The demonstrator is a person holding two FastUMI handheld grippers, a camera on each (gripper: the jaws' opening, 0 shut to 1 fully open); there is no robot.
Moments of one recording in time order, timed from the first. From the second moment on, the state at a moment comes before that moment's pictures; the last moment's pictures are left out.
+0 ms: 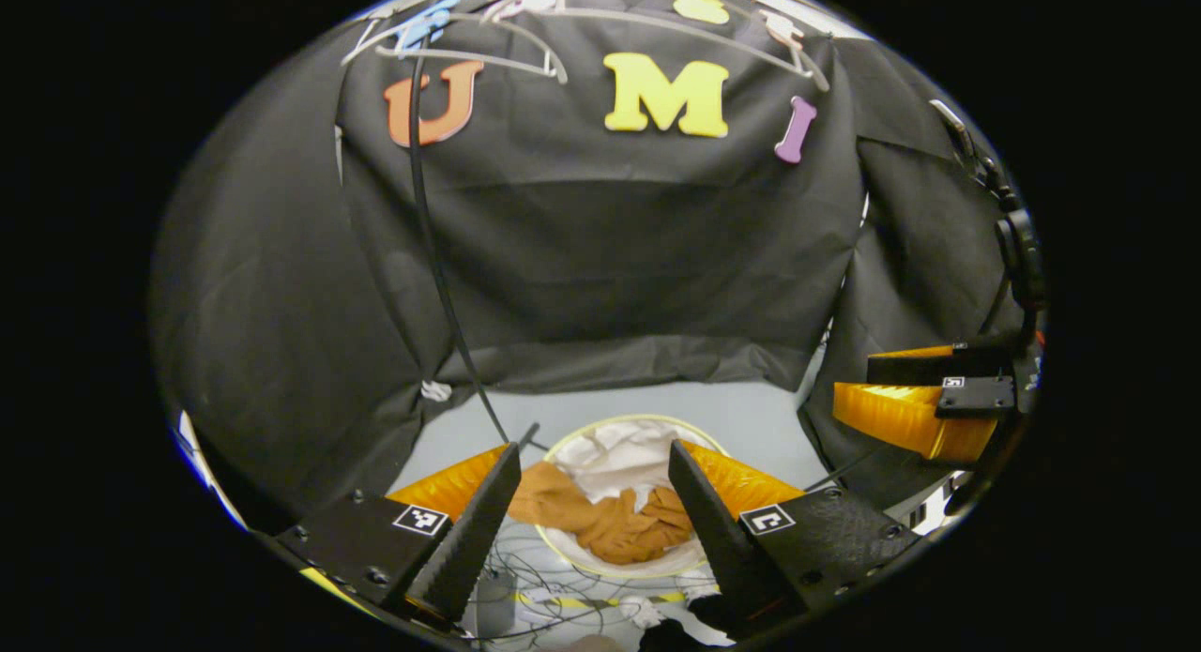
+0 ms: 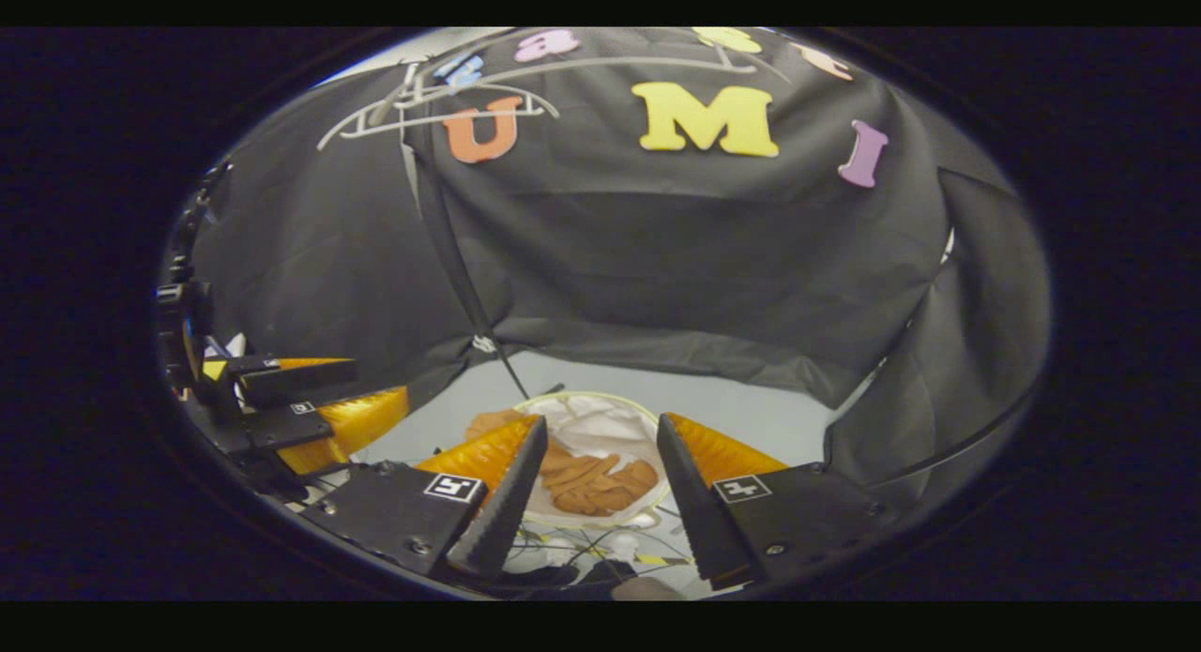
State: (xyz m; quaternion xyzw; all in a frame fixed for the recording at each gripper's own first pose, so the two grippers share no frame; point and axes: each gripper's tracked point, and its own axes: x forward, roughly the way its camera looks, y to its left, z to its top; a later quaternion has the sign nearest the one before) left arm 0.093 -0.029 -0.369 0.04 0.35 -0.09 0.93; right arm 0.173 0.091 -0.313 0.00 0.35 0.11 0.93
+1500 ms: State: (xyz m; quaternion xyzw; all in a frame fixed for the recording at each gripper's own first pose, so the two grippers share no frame) left arm -0.076 -0.088 -0.002 0.07 0.02 0.07 1.00; right arm -0.032 -0.103 0.008 0.06 -0.01 0.11 0.99
